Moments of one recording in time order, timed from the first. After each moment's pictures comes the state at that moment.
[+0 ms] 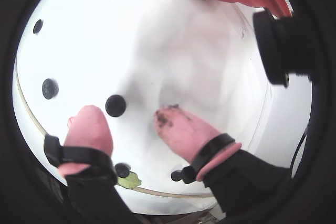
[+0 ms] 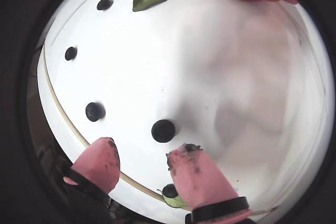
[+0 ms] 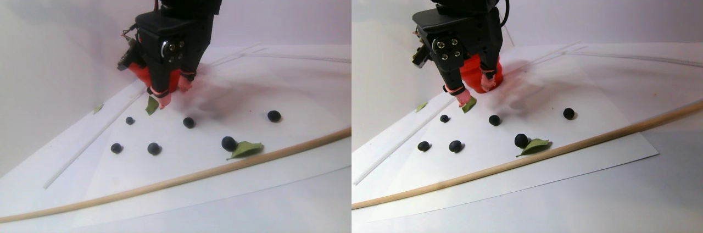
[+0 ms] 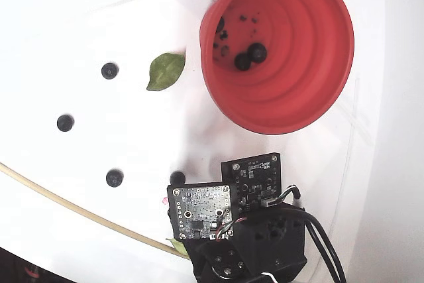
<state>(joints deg) 4.7 99.8 160.0 -29.7 -137.5</state>
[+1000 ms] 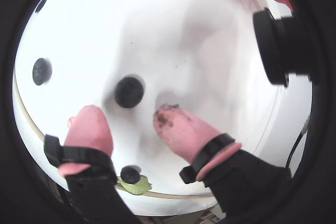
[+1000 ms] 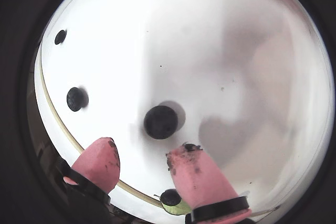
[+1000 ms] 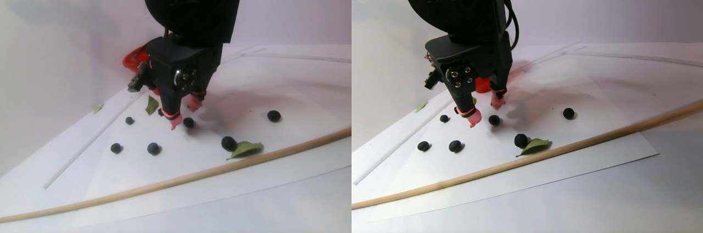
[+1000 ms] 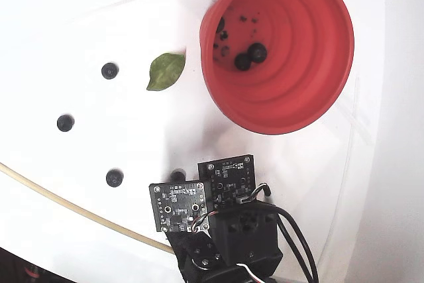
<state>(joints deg) 7.6 84.6 155.3 -38.7 -139.5</state>
